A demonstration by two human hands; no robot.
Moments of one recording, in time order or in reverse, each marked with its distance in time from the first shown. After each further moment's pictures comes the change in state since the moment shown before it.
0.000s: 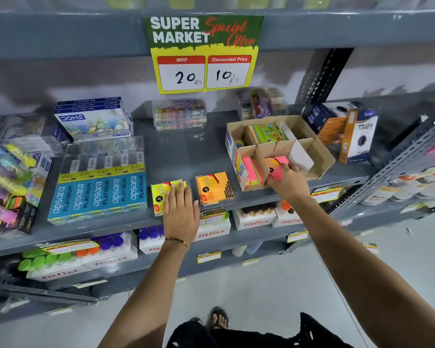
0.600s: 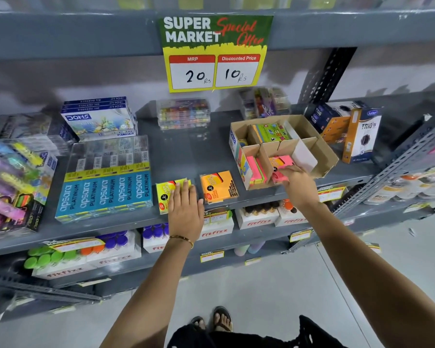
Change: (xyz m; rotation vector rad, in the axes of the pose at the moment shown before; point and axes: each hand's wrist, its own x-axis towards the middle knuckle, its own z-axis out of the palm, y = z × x) left_hand 0.000 -0.003 0.002 -0.038 0.014 0.013; right_hand -0.017 0.008 -0.006 -0.092 0.145 -0.251
